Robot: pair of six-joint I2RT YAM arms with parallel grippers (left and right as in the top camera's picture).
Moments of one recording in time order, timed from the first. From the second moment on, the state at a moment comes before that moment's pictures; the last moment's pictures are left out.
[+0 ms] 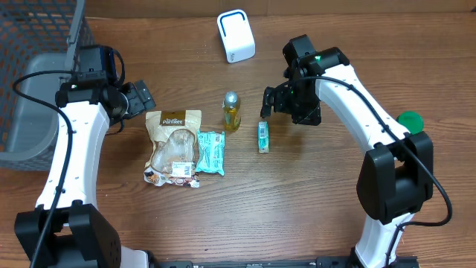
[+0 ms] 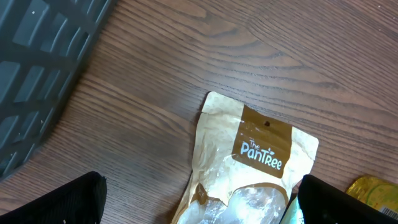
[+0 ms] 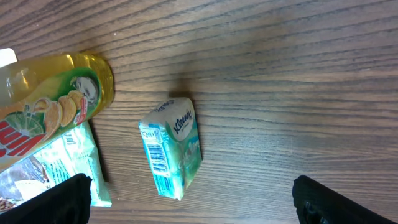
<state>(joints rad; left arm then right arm) 0.10 1.64 1.38 -0.91 -0.04 -0.39 0.34 2.00 1.69 -1.16 -0.23 0.46</state>
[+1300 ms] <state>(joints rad) 0.10 1.64 1.38 -0.91 -0.04 -0.39 0.34 2.00 1.65 -1.16 -0.26 0.46</state>
